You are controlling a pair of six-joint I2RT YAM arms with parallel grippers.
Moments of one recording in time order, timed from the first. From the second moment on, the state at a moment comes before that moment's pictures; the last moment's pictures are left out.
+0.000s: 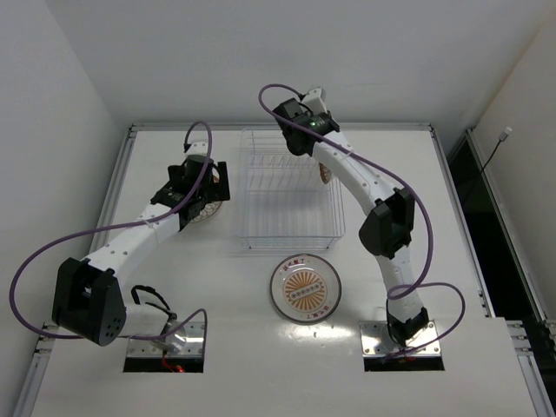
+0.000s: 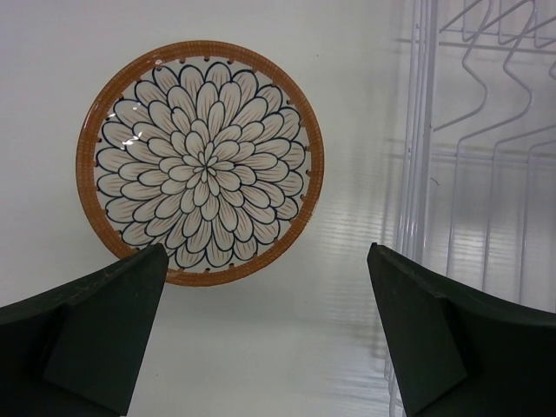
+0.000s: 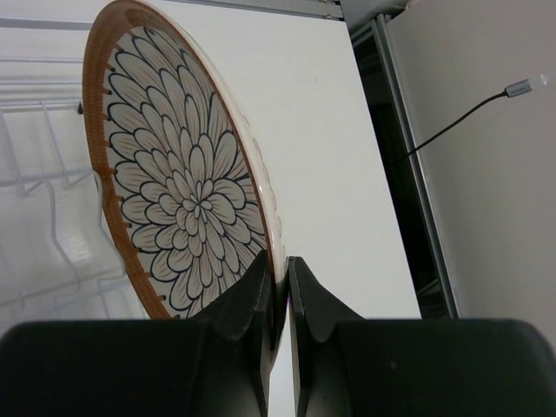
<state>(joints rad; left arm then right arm) -0.37 1.32 0.99 -0.31 -0.41 -0.30 0.59 2.20 2.25 -1.07 1.06 0.28</state>
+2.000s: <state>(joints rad) -0.37 1.32 0.99 -0.31 -0.40 -0.30 0.48 1.10 1.29 -0.88 0.29 0.39</state>
